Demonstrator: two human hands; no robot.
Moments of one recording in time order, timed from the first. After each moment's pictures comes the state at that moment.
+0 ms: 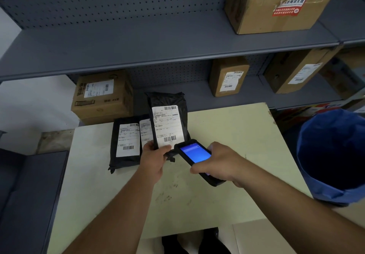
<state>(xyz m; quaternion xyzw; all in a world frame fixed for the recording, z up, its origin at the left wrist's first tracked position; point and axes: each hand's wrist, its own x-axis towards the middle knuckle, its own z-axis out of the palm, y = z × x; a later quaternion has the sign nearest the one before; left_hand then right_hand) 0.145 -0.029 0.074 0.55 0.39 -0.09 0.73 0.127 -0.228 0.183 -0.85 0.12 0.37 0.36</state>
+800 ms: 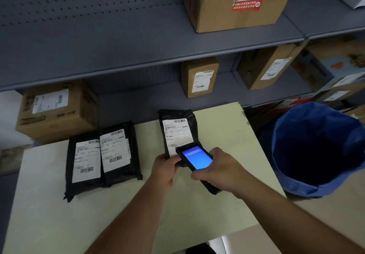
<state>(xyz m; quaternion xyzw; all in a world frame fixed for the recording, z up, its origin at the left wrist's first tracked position) 0.189 -0.165 0.029 0.55 0.36 -0.21 0.73 0.161 -0.330 0.150 -0.84 0.20 0.33 0.38</state>
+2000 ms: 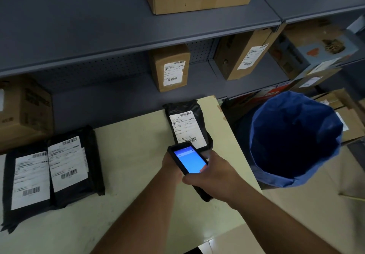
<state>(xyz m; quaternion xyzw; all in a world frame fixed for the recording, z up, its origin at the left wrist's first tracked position) 0.247 -0.294 -0.058 0.54 0.32 -0.38 0.67 0.174 -0.402 0.116 -0.82 0.25 0.30 0.42</state>
